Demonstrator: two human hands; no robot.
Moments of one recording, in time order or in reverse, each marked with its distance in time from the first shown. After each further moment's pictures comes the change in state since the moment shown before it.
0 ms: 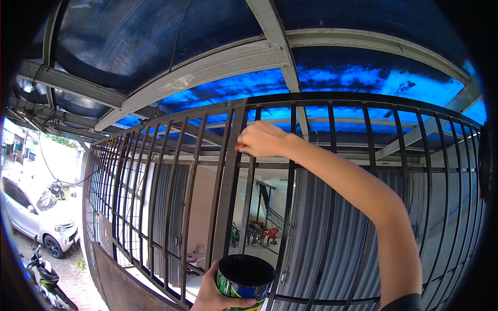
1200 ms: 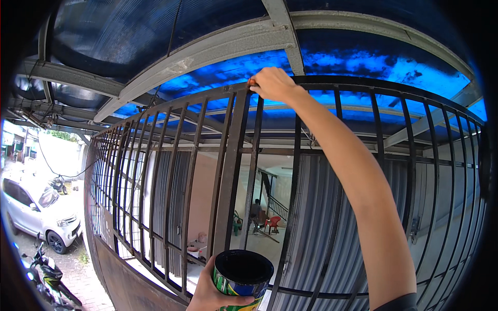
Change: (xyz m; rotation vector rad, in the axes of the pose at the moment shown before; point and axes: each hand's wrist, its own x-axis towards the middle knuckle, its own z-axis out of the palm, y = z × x) left_hand -0.005 -0.013 -0.003 -0.006 0.012 0.048; right_hand 0.021 0.067 -0.023 -0.131 0.160 0.375
